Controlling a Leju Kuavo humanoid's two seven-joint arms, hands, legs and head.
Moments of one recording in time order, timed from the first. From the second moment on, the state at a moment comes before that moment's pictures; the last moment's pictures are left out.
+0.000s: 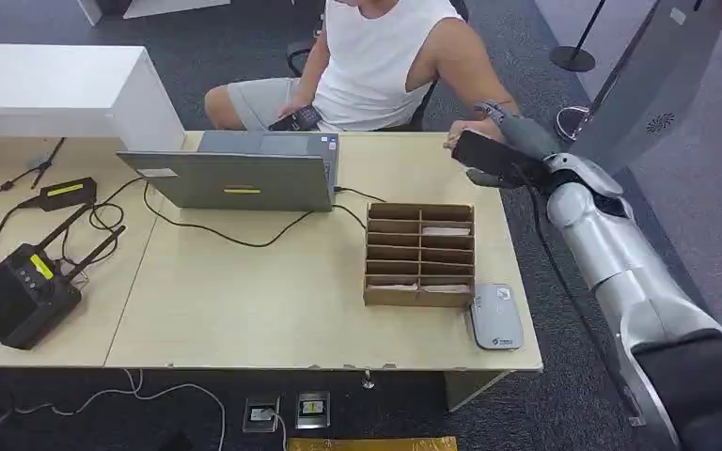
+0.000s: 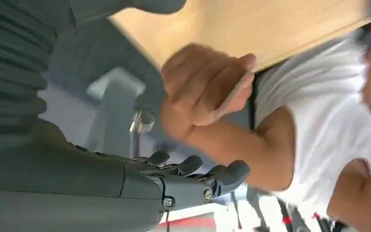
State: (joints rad) left arm -0.28 0.24 -1.15 -0.17 0.36 0.30 0.07; right arm -0.98 -0.29 0.40 -0.81 0.58 0.22 -0.21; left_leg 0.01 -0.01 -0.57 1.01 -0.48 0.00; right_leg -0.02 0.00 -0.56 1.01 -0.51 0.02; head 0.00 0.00
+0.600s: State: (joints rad) left arm -0.21 0.26 -1.14 -0.17 0.41 0.34 0.02; right arm -0.72 -0.42 0.22 -1.42 0.04 0.44 -0.12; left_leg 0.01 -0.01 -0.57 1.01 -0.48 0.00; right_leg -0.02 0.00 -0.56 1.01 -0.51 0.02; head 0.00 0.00
